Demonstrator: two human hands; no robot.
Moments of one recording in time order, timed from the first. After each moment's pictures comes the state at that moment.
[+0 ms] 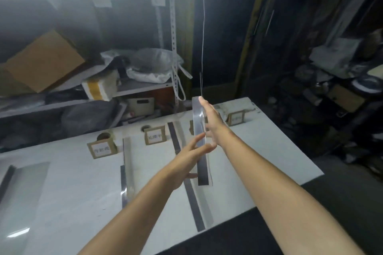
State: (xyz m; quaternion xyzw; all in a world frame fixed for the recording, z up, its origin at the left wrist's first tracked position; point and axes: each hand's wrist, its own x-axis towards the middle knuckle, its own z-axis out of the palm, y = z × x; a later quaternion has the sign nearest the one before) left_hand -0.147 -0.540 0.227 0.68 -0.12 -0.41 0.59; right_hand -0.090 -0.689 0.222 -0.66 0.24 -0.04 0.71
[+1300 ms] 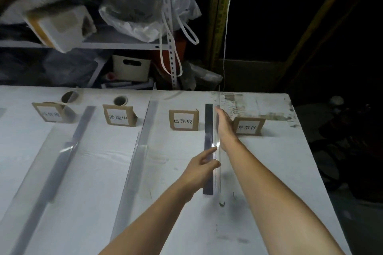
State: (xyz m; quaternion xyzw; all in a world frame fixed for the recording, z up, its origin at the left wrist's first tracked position) left_hand -0.032 -0.813 0.037 0.71 0.12 -0.35 0.60; right_hand 0.083 -0.923 -0.003 -0.65 0.28 0.07 0.70
